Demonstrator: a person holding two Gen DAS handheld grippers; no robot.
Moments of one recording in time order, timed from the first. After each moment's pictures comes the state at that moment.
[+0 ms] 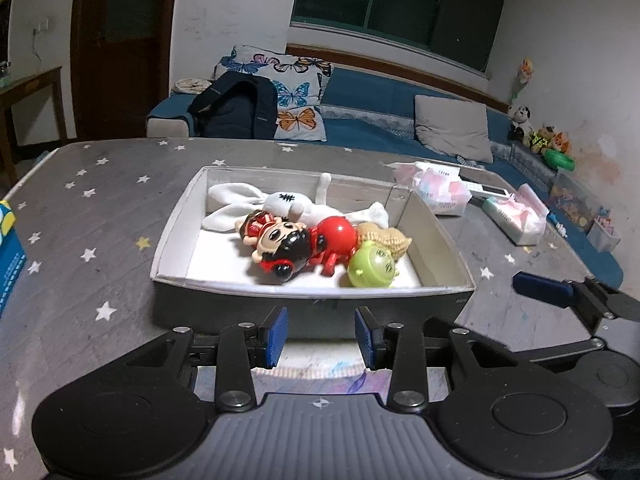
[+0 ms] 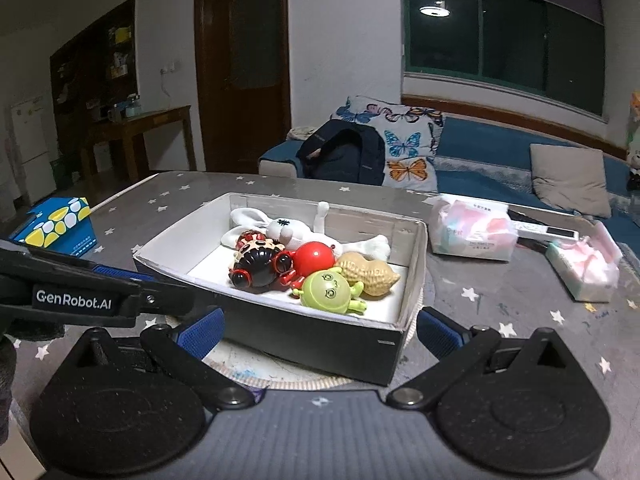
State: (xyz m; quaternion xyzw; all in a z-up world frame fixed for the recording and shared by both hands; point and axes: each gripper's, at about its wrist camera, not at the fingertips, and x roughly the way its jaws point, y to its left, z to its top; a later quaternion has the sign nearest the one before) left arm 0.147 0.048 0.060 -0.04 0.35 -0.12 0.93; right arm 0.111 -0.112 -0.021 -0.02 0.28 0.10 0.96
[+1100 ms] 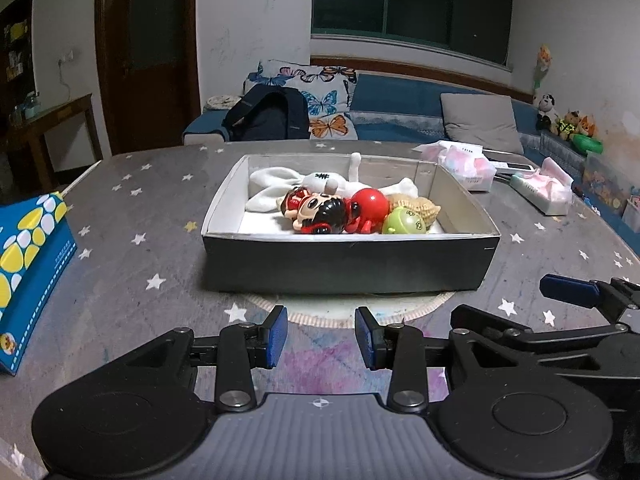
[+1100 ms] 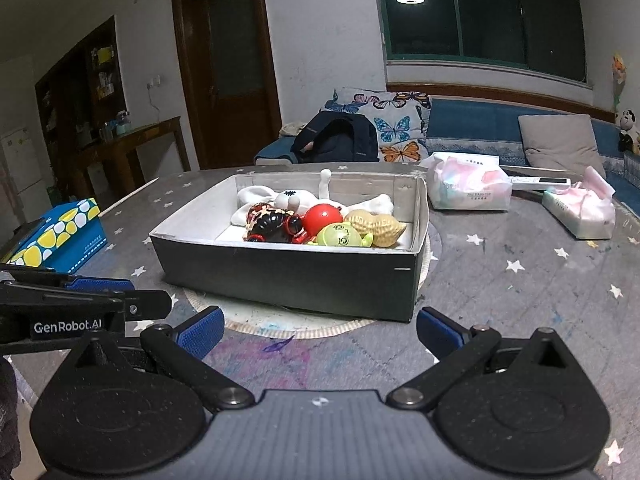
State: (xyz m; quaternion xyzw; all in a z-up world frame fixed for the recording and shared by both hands) left arm 0.096 0.050 0.038 0.01 0.33 -0.07 0.94; right arm 0.078 -0.110 -0.050 0.03 0.28 0.09 0.95
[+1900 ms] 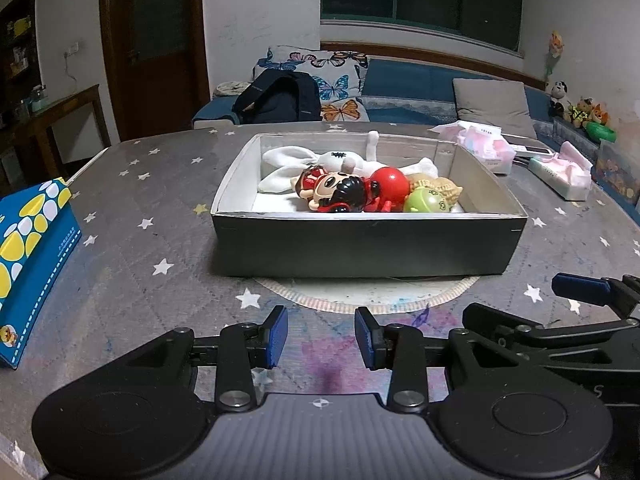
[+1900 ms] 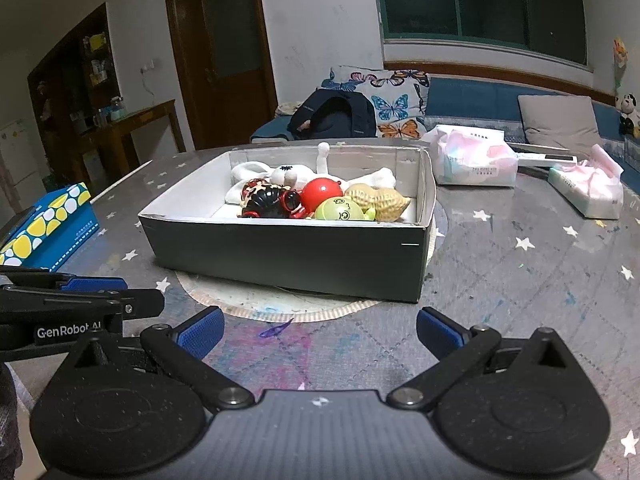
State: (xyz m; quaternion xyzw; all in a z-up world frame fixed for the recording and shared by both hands) left arm 0.110 0.055 0.021 0.02 0.35 -0.05 0.93; right arm 0.091 -0.104 -0.066 0.04 0.32 0.09 0.94
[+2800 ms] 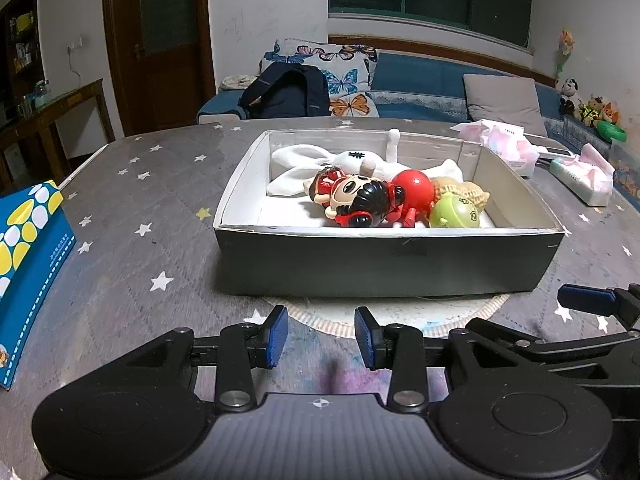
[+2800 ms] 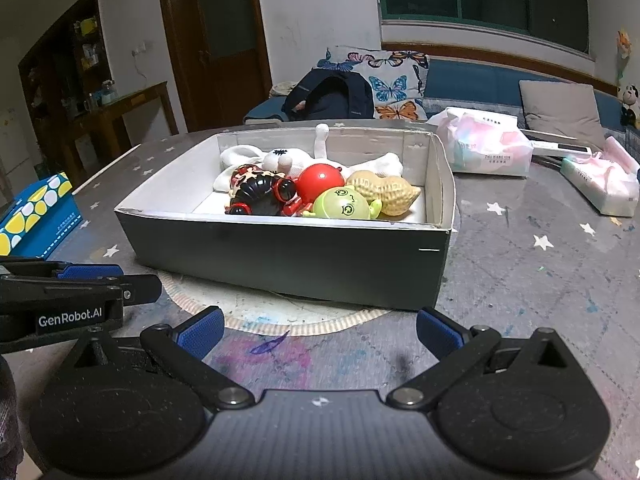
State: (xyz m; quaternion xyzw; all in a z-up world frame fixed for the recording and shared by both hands) left arm 0.147 0.062 0.012 0.02 0.36 -0.04 0.93; right arm 0.129 -0.095 -0.077 0.03 0.35 0.08 0.93
